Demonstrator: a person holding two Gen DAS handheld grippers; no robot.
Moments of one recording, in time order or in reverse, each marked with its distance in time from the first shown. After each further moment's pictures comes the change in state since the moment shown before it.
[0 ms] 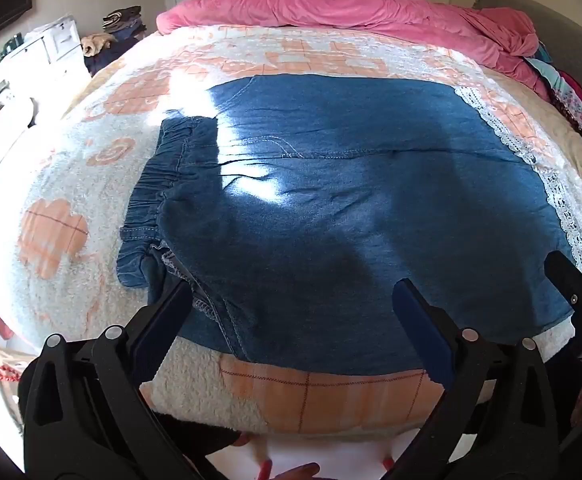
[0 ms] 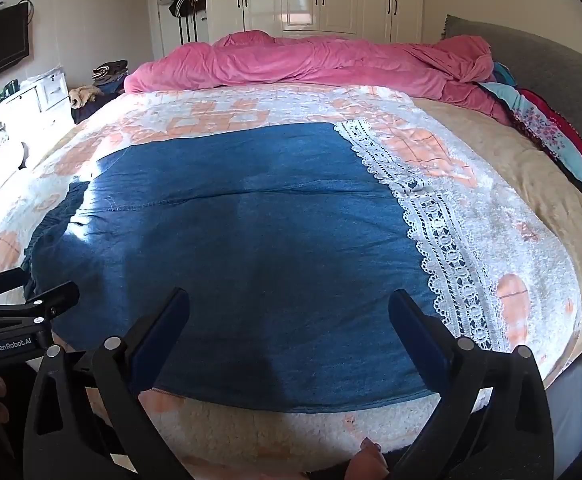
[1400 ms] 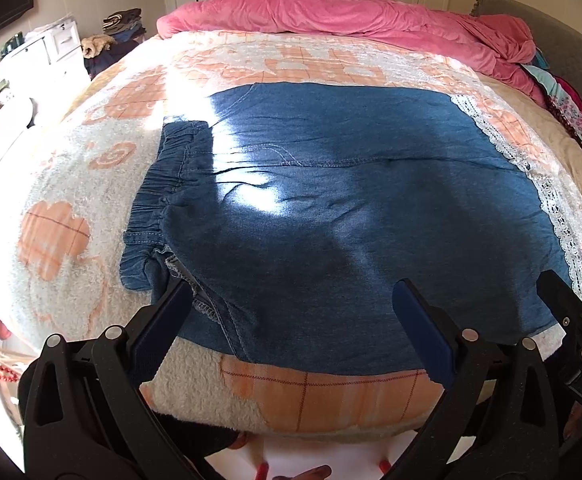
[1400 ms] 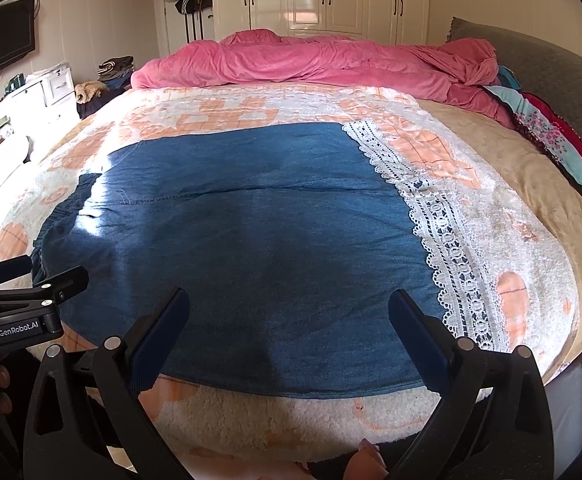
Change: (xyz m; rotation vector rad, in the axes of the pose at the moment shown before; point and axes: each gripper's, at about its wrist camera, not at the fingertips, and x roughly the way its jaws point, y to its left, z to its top) left arm -0.009 0.002 0.003 -0.009 -0.016 -0.009; right arm -0.009 0.010 -0.004 -0.018 0.007 0.011
